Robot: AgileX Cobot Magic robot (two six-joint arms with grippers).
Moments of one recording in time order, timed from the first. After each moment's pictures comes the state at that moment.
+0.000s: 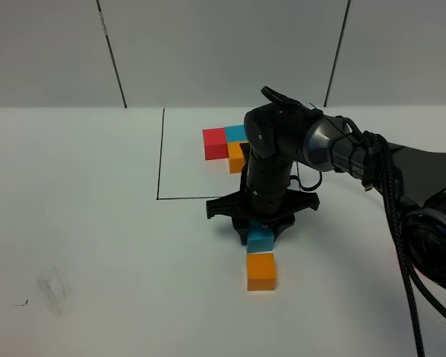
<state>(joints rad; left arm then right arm) 0.12 -0.01 -0.51 0.14 1.08 -0.17 0.57 2.37 -1.86 0.08 1.11 0.45</state>
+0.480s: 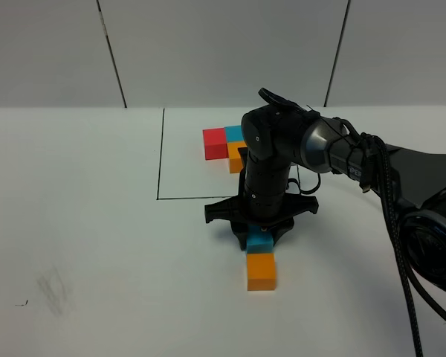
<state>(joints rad) 0.12 -0.01 -0.51 0.14 1.08 -0.17 0.58 2.37 -1.86 0.09 1.13 0.45</state>
